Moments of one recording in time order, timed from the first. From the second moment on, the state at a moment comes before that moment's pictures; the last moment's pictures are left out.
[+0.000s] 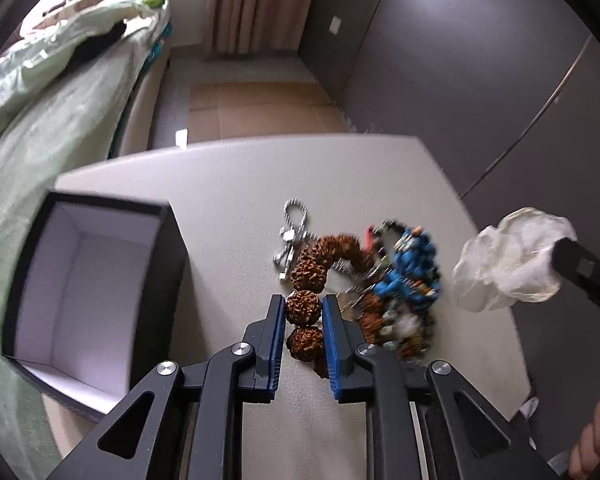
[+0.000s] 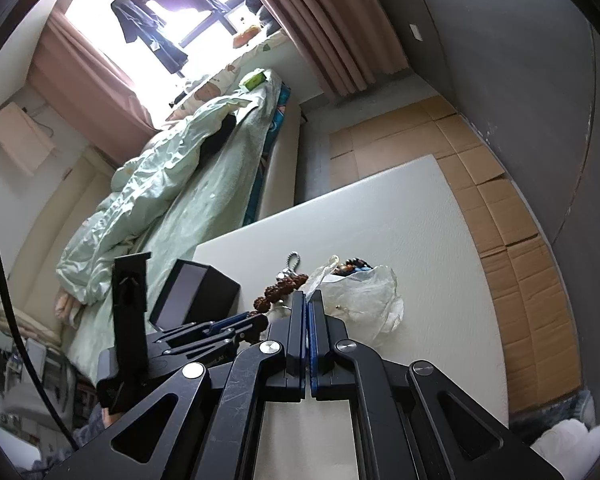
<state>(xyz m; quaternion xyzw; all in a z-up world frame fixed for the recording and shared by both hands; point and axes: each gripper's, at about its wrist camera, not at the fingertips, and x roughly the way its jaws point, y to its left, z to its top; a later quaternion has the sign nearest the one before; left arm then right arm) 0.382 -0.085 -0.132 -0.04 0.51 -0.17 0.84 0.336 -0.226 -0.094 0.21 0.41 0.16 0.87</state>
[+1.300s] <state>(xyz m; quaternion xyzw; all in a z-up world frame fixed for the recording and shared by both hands) 0.314 -0.025 0.069 -0.07 0.34 -0.25 0.90 0.328 -0.172 -0.030 0.21 0.35 0.22 0.89</state>
